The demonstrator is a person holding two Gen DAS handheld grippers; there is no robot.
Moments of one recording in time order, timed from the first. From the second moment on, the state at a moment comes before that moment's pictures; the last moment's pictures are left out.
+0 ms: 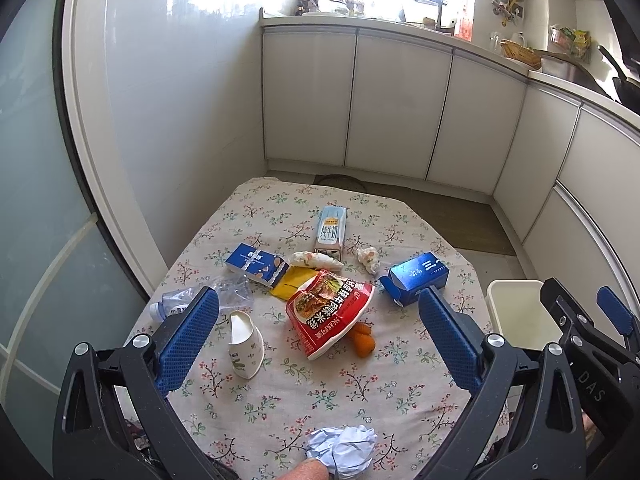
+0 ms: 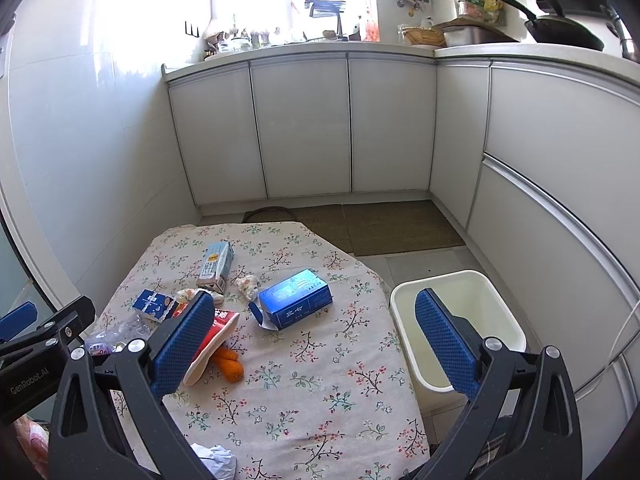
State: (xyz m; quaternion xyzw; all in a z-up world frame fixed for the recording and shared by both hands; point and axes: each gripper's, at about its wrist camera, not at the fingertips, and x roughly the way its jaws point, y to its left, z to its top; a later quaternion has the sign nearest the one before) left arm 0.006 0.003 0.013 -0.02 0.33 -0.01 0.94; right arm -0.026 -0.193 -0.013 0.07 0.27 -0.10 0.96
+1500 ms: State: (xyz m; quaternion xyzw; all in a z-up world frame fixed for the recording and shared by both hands) left arm 0.068 0.051 -0.065 -0.08 0.48 0.04 0.87; right arm 0.024 -0.219 -0.093 0.13 0.43 -0.06 0.89
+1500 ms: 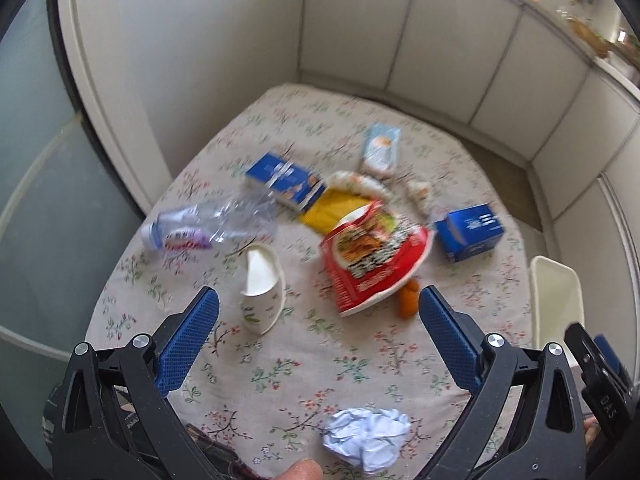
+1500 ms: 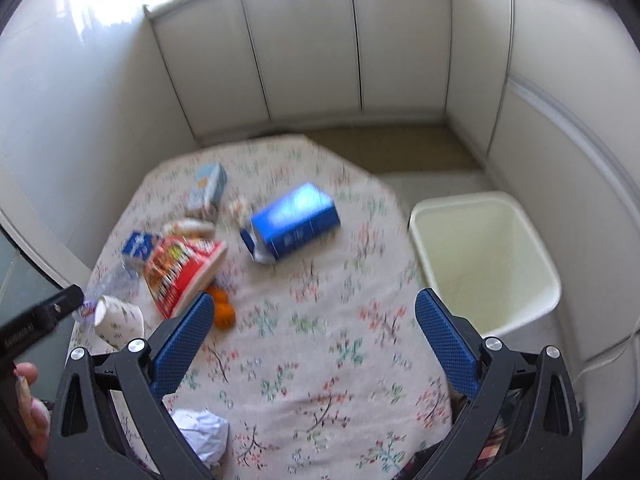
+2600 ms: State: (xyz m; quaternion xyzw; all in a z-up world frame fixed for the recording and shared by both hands) left arm 0.188 0.110 -0.119 -0.25 0.60 0.03 0.76; right arm 0.056 -0.259 -0.217 0.25 0.54 0.04 0.80
